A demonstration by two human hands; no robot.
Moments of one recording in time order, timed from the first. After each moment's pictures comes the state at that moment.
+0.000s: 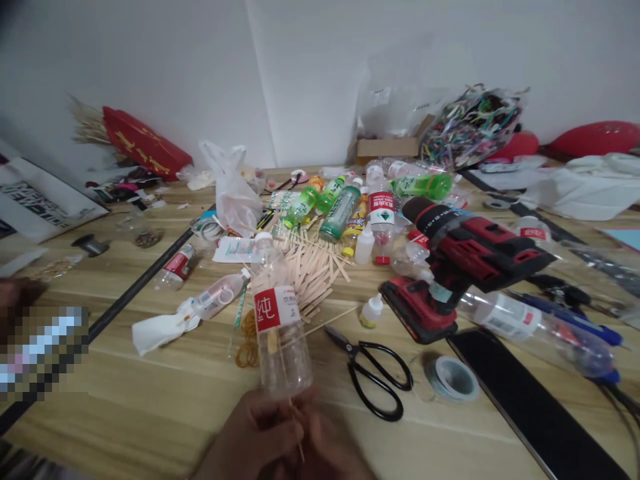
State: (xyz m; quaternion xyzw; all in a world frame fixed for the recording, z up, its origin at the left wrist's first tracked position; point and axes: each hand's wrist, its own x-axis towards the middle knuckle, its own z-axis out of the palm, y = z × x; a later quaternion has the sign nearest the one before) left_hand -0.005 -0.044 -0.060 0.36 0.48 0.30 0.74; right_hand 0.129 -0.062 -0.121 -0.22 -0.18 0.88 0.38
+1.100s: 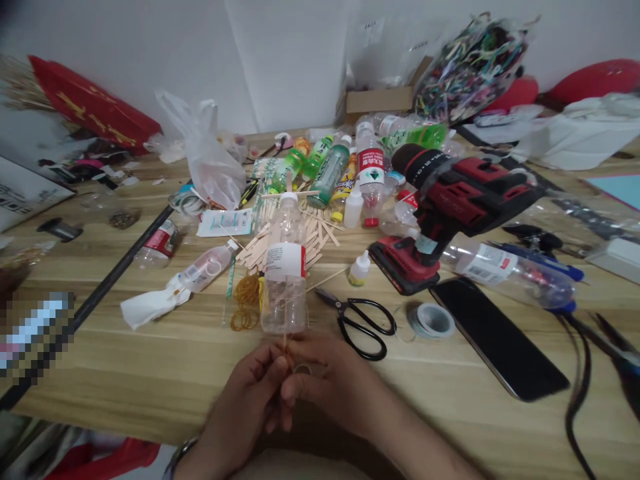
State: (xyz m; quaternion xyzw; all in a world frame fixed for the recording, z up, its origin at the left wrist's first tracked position) left_hand 0.010 -0.051 -0.034 0.32 0.49 0.34 0.74; right_hand 0.160 -0.035 -0.032 -0.32 -0.48 0.74 0.34
